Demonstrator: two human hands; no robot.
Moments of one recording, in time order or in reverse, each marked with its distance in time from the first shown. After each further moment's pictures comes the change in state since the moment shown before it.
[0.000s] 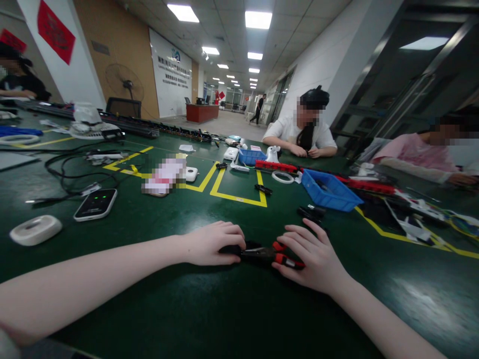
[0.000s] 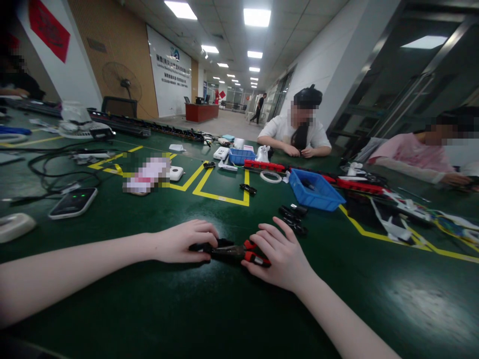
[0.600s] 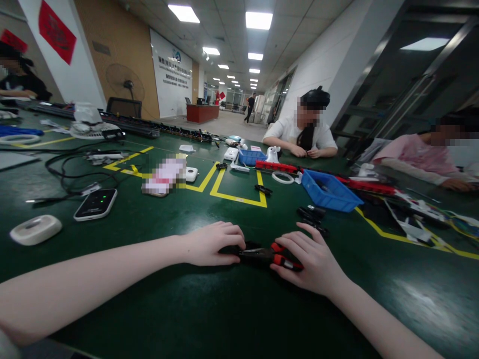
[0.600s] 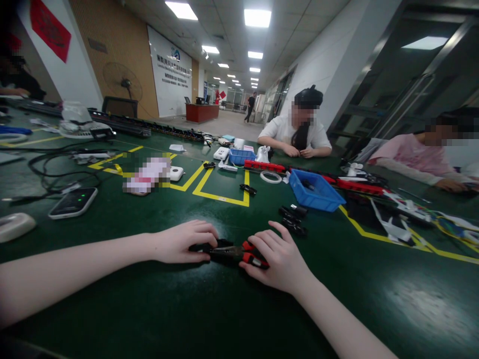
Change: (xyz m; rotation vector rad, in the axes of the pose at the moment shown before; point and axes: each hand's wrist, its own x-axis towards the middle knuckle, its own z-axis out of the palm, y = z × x) left_hand 0.000 -0.001 0.001 0.018 -0.002 0.003; right_hand 0.002 -0.002 0.000 0.084 -0.039 0.018
